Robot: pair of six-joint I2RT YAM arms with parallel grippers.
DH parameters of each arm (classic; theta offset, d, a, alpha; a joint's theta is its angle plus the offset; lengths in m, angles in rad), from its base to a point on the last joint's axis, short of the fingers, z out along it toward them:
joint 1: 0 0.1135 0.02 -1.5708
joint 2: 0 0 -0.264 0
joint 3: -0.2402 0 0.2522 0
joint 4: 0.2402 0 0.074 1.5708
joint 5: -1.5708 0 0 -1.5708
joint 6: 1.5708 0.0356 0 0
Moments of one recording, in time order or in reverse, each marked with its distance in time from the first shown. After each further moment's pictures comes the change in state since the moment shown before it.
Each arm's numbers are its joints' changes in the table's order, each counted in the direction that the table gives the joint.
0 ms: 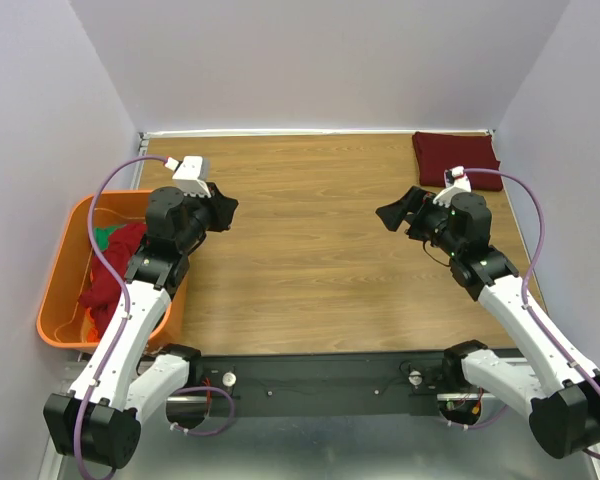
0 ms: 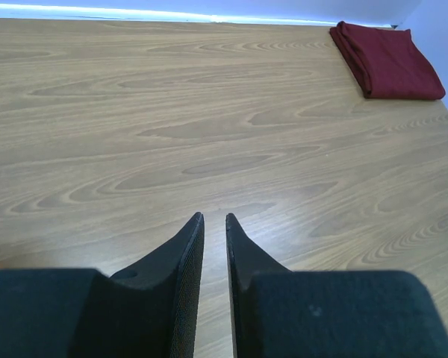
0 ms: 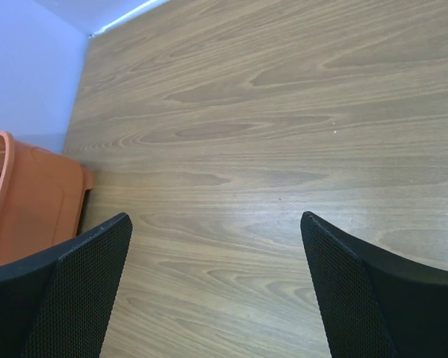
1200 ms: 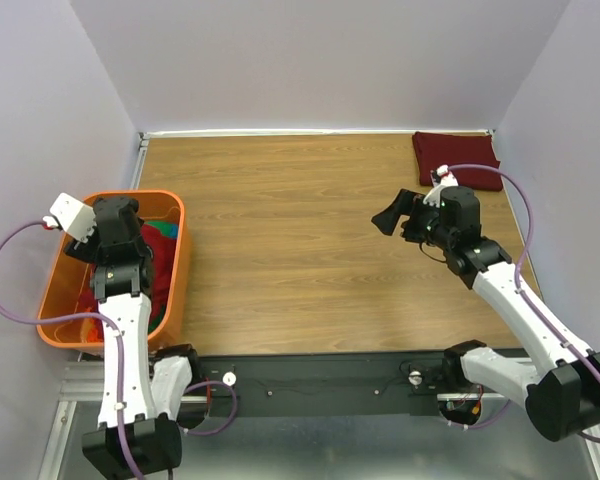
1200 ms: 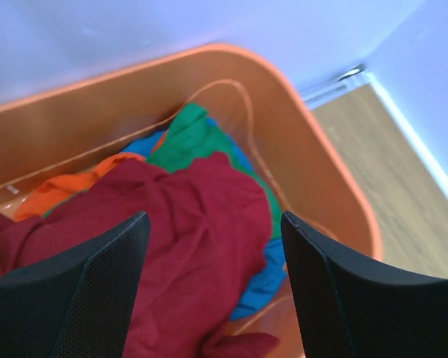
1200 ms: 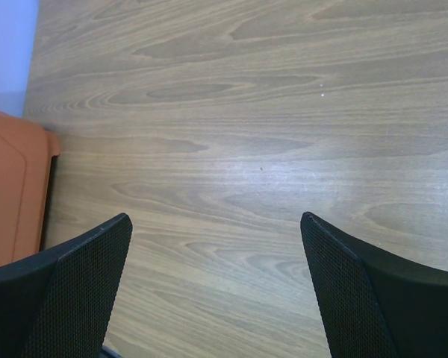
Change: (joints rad) left arm 0.406 -0.088 -0.072 0.351 0.832 -0.359; right arm 0.000 0.089 -0.048 0.105 0.029 -0.066
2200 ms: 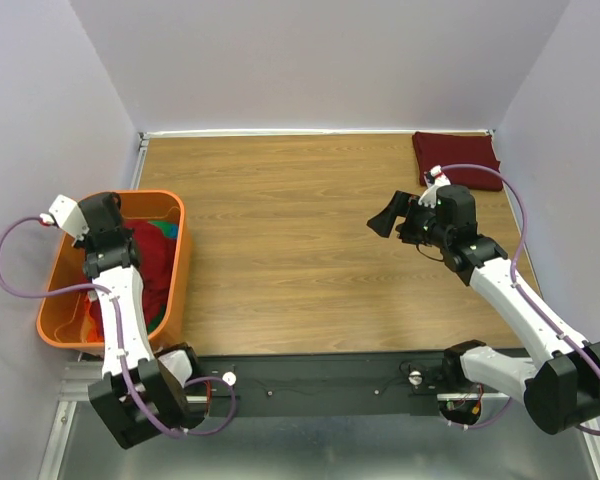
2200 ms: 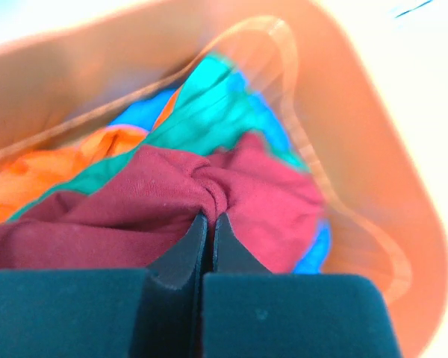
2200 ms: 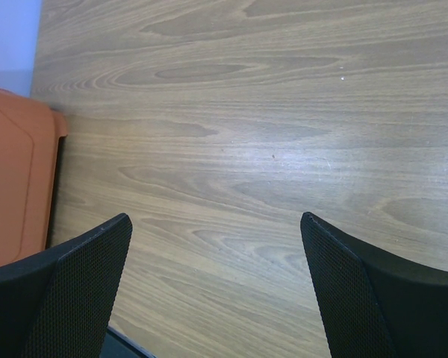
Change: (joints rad) left arm 0.213 0.217 0.067 -0.076 -0.244 0.009; right arm 0.000 0.044 -0.004 0.000 0.073 0.002
